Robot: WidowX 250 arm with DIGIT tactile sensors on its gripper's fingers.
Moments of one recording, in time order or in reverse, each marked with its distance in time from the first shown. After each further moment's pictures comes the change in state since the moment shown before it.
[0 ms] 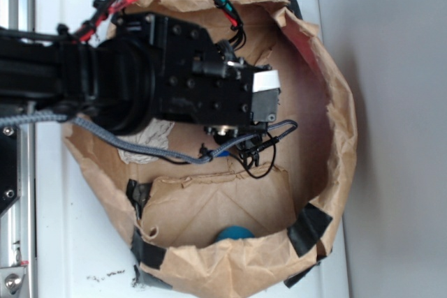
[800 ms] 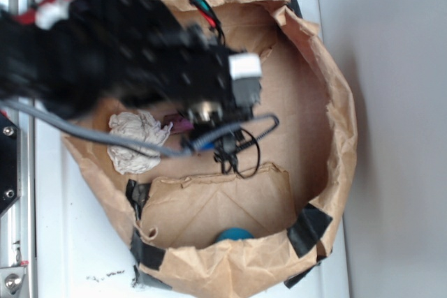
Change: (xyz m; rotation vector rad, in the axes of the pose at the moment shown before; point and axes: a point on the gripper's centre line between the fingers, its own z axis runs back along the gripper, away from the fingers) arm -0.013 0.011 0.051 -0.129 0.060 0.020
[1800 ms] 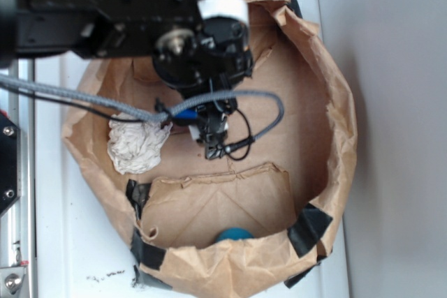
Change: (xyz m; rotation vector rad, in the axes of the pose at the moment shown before) arm -0.001 0.001 -0.001 -0.094 -0.030 -0.122
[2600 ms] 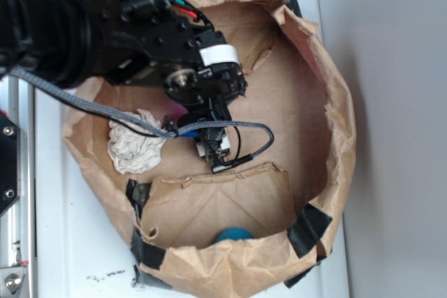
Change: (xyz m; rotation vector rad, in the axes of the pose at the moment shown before) arm 0.000 0.006 -0.052 0.055 -0.021 -0.015
